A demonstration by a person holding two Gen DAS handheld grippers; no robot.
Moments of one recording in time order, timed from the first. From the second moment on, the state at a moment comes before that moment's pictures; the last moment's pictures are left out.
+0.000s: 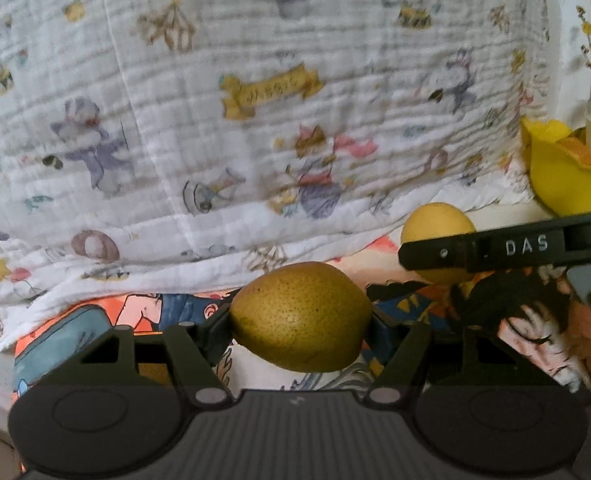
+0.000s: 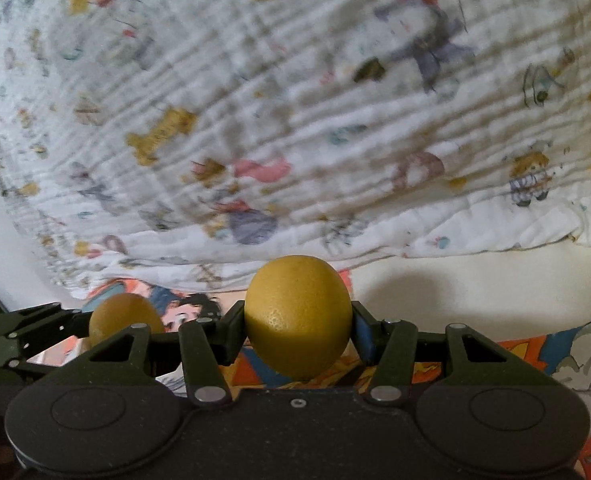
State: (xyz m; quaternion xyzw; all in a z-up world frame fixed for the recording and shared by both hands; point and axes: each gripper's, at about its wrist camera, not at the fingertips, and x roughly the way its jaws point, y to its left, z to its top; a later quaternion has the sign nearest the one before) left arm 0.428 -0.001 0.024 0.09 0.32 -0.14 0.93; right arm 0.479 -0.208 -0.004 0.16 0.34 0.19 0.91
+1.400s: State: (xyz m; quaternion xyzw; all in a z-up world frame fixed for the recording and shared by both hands) left arm 0.237 0.014 0.017 0.01 0.37 -0.09 0.92; right arm 0.273 -0.217 0.005 0.07 0.36 0.30 0.88
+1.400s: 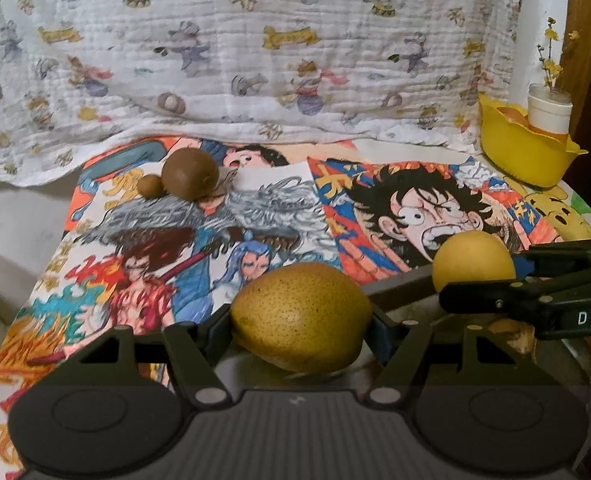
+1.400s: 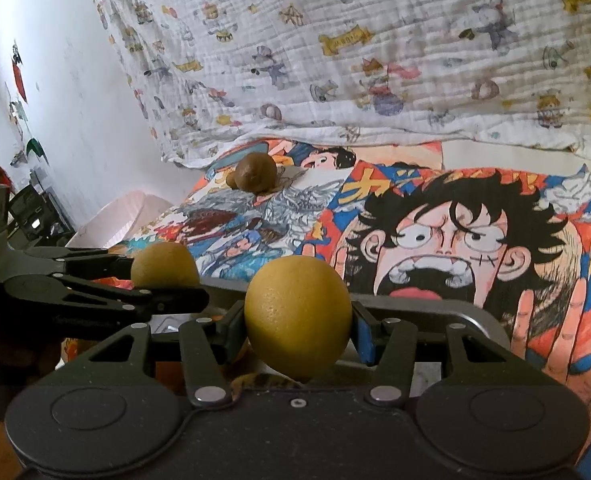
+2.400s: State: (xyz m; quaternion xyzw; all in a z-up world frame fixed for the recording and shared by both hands) left arm 0.225 0.028 0.011 -0.02 0.41 -0.07 0.91; right arm 0.268 -0.228 0.005 0.14 0.39 0.26 0.87
